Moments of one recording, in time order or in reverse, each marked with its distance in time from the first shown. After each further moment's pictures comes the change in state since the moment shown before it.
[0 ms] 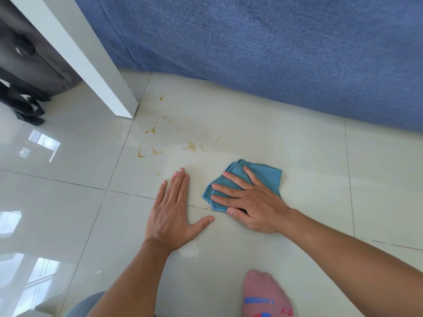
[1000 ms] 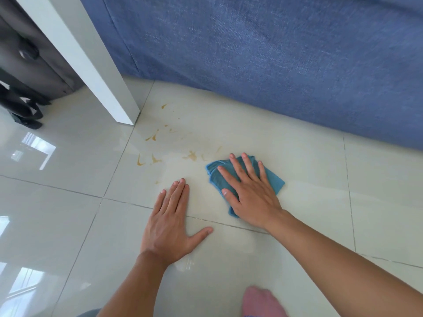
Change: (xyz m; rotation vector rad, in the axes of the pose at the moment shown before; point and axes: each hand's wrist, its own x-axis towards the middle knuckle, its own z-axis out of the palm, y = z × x) left_hand 0.001 -0.001 0.000 -0.016 -0.002 -0.002; right_hand 0.038 0.003 -0.008 -0.116 0.093 0.429
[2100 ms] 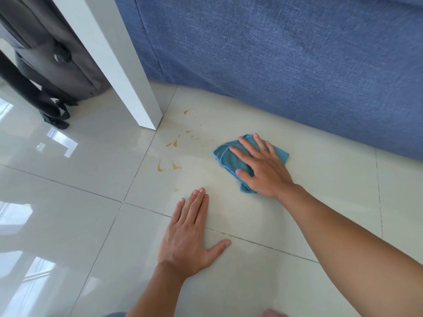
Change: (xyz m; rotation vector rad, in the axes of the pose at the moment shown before) left_hand 0.000 -0.002 0.002 -0.037 0.000 0.016; right_hand 0.091 0.024 -0.018 0.118 0.032 -0.106
